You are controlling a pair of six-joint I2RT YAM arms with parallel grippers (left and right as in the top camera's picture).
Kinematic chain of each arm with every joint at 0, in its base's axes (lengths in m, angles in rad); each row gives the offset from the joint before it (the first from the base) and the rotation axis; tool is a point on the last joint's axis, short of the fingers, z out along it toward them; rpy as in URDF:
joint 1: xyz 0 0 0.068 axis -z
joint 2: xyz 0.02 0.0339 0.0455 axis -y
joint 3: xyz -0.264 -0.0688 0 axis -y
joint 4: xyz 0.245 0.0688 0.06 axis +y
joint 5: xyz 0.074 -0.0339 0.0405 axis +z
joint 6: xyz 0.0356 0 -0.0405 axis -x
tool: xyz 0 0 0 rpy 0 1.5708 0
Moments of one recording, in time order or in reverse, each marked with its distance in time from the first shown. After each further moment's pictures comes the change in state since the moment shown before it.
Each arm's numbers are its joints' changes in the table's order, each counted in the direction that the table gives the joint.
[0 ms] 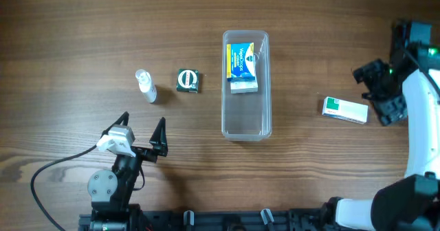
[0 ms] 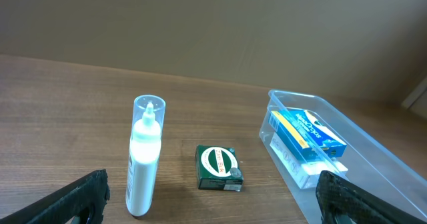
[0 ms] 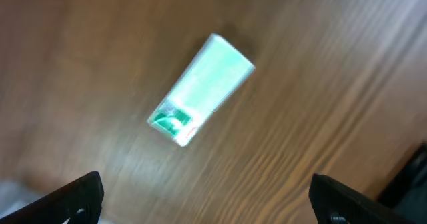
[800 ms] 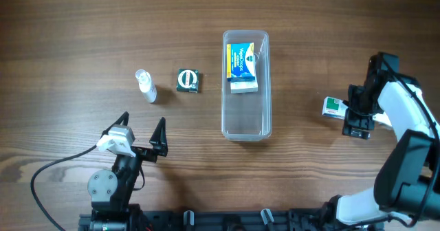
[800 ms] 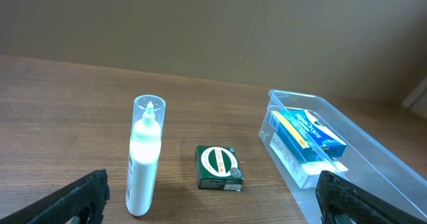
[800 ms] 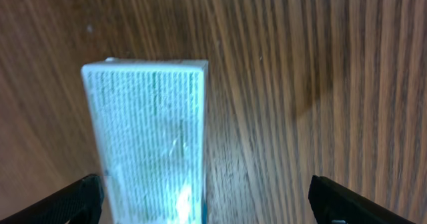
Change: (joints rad) left arm 0.000 0.000 0.000 0.000 0.000 0.000; right arm 0.029 -0.137 -0.364 -0.421 0.031 -0.578
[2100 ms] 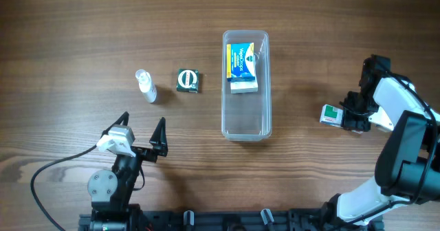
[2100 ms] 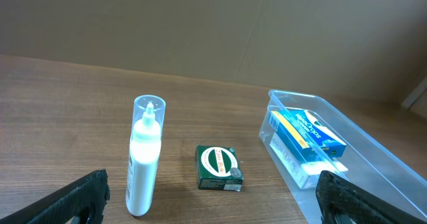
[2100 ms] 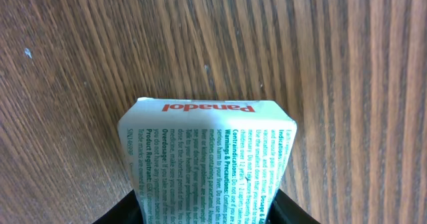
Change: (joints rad) left arm 0.000 0.000 0.000 0.000 0.000 0.000; right arm 0.002 -0.116 0.002 -0.037 -0.033 -0.014
